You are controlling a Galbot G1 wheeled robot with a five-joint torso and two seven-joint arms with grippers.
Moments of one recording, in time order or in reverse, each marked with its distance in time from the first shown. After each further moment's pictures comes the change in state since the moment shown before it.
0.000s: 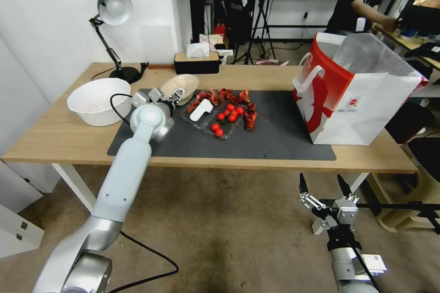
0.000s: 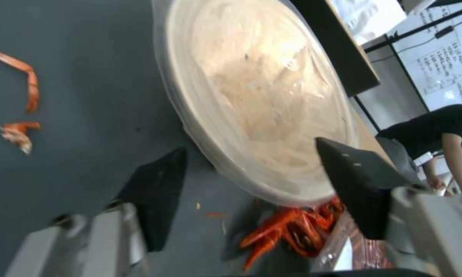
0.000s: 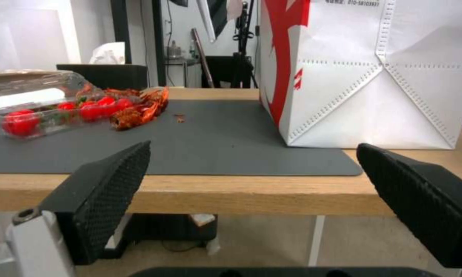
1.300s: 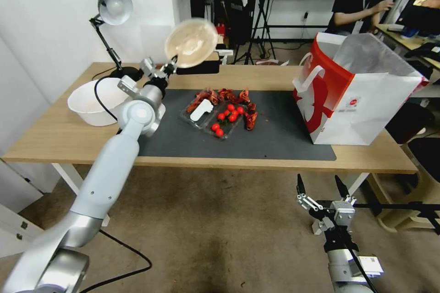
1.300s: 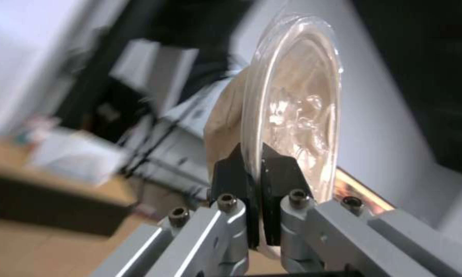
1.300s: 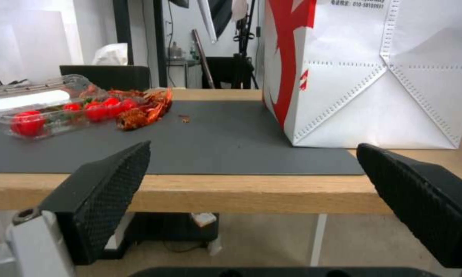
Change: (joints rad) left arm -0.023 0.087 0.038 -0.028 0.063 -0.175 0.435; right arm -0.006 0.022 -0.008 0.006 -0.019 0.002 -0.003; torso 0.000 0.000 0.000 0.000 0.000
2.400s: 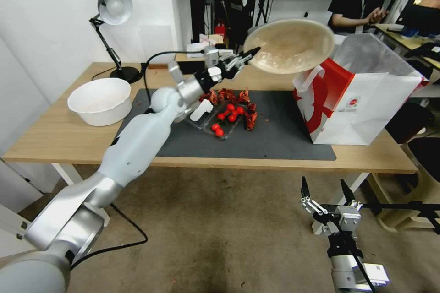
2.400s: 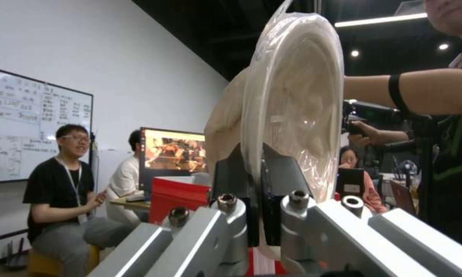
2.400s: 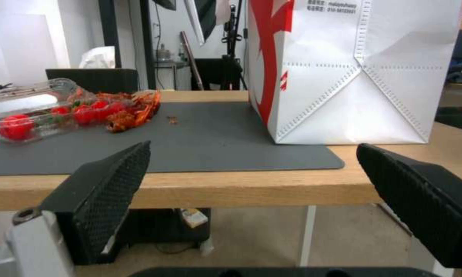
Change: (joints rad) left arm -0.304 -0.067 0.368 0.246 0.320 -0.153 1.029; right arm -0.047 0.050 0.024 0.020 -0.024 0.025 0.002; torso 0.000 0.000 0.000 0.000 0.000
